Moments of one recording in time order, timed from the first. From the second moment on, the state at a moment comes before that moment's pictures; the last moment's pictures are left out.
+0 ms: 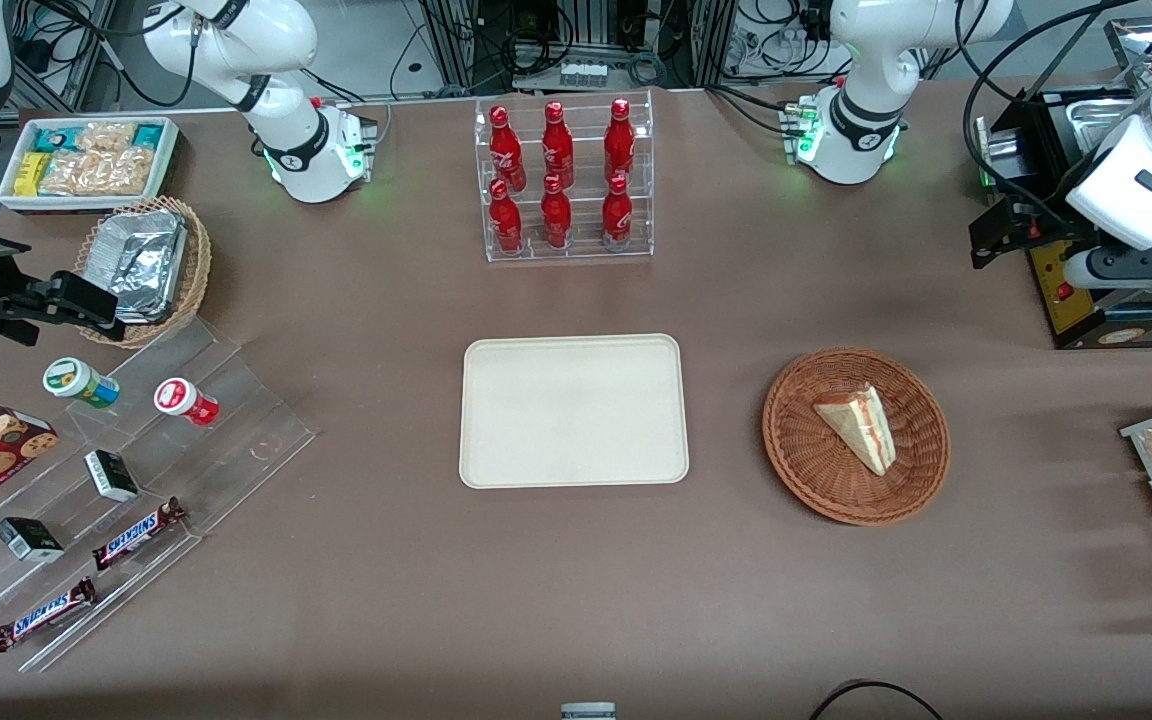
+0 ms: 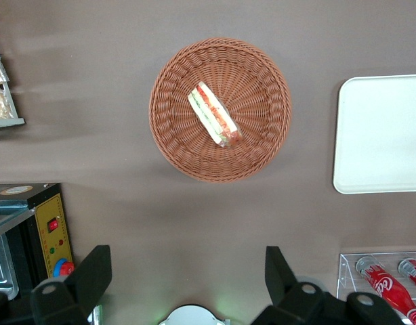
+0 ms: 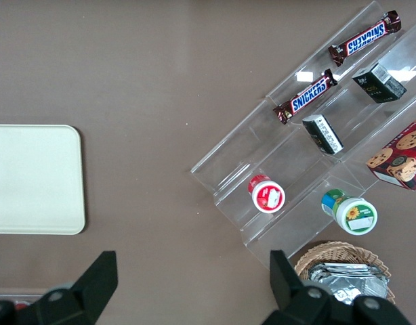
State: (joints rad) arm -0.01 -0.02 -0.12 -1.54 0.01 1.44 -0.10
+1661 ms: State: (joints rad) arm 0.00 -0.01 -0.10 -1.94 0.03 1.90 -0.57
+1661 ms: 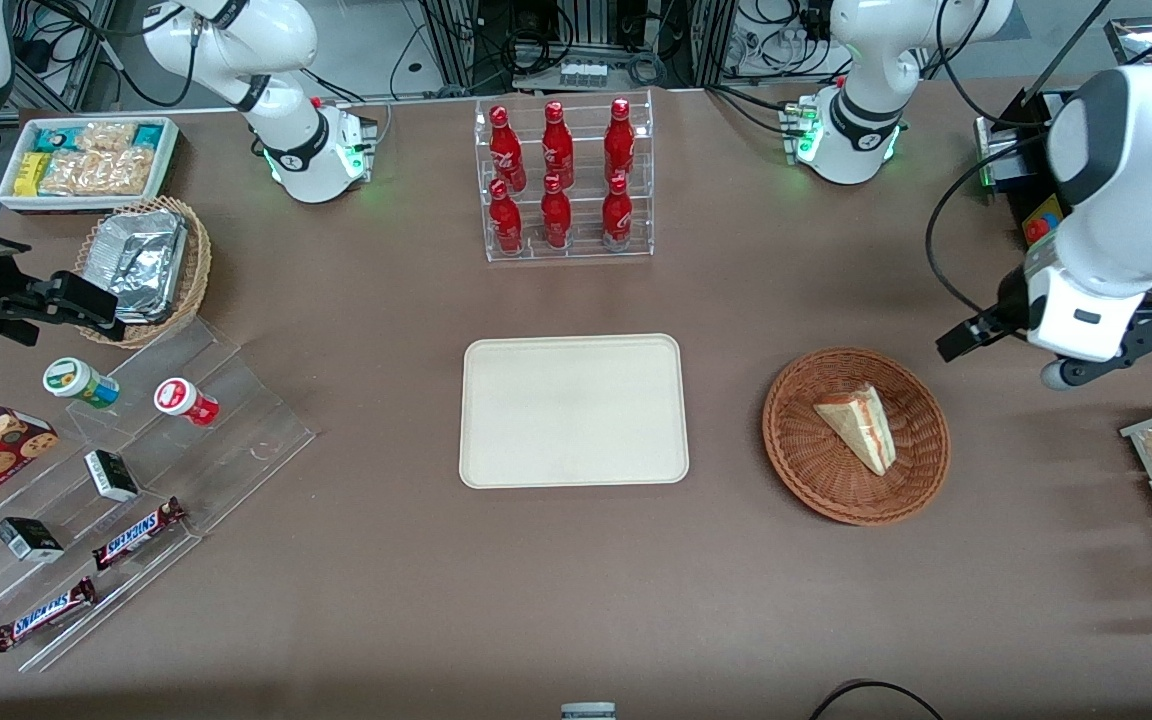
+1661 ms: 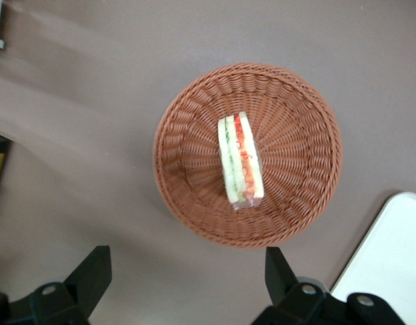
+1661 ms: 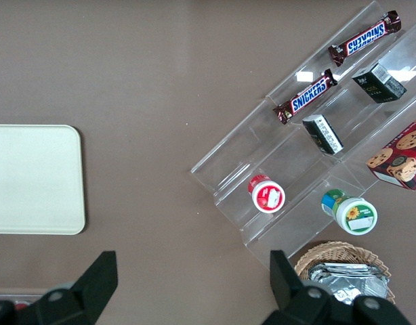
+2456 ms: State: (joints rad) arm 0.00 0.01 -0.14 -2.17 0.03 2.21 -0.66
